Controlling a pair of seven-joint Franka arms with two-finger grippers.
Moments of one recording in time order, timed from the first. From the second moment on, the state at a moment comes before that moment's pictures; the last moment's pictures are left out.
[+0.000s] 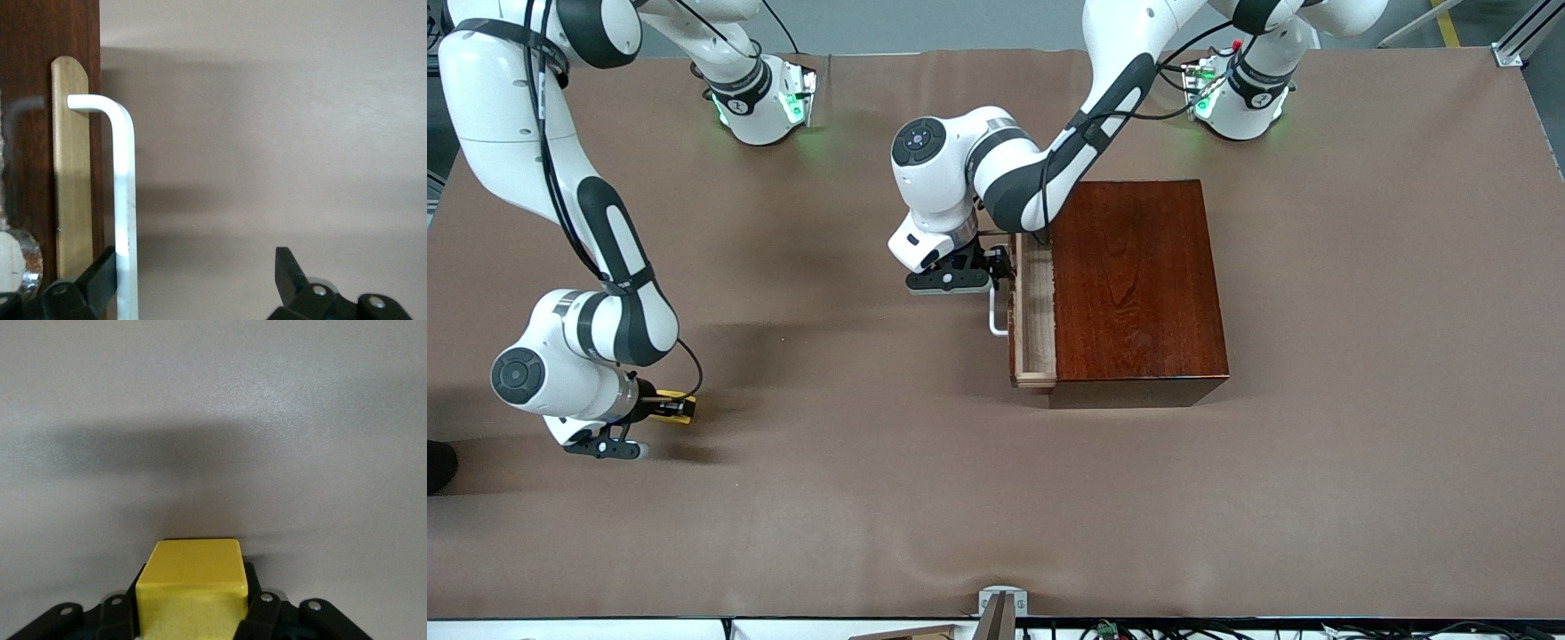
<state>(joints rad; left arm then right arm) -0.88 0.76 -0.09 -1.28 0.21 2.05 -1.03 -0.08 0.72 -0.03 -1.67 0.01 2.33 0.00</state>
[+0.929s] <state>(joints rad) -0.88 0.77 -0.09 -1.28 0.06 2.21 -1.03 -0.13 0.71 -0.04 -1.63 0.00 2.33 -0.49</state>
